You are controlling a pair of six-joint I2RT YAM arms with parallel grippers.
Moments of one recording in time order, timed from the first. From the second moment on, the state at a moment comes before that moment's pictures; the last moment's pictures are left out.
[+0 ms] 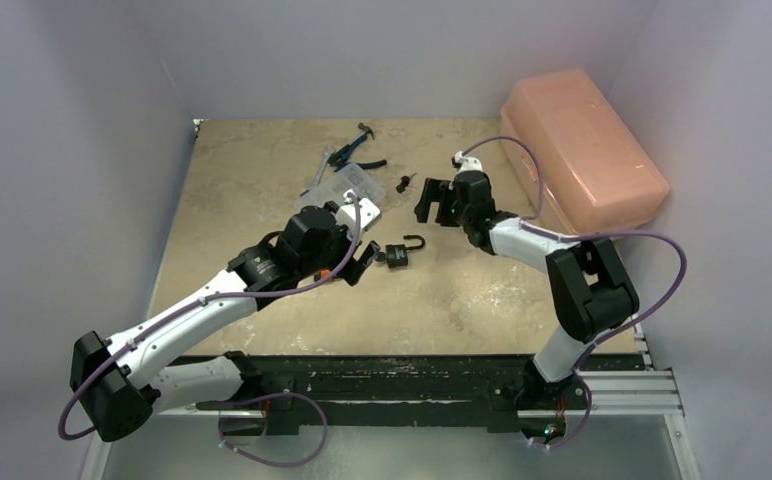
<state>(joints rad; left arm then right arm) -0.79 1.09 0.92 -0.39 -0.08 0.06 0.42 1.68 0.92 0.18 0.04 0.44</state>
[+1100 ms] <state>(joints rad) -0.78 1.11 0.93 -0.41 -0.19 0.06 0.52 2.42 2.09 -0.50 0.34 0.52</state>
